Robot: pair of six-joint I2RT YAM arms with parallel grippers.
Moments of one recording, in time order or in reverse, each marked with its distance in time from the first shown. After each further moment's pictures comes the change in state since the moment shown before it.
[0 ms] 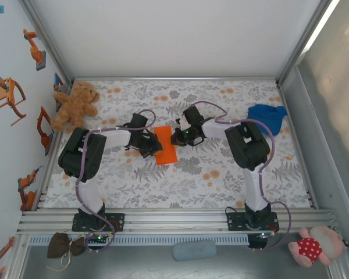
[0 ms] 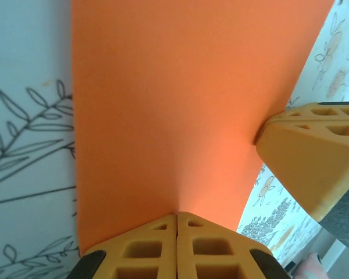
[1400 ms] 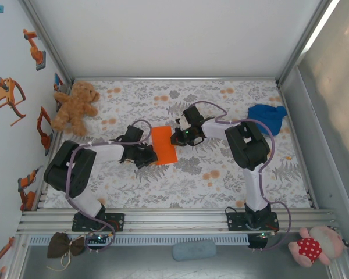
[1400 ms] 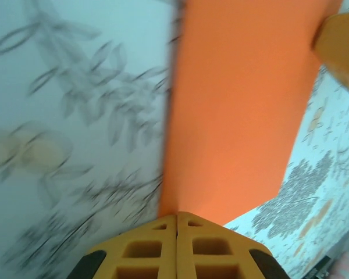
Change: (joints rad) left arm -0.044 -0.229 -0.265 0.077 -0.100 -0.004; right arm 0.000 0.003 0.005 -0.008 0.001 -0.004
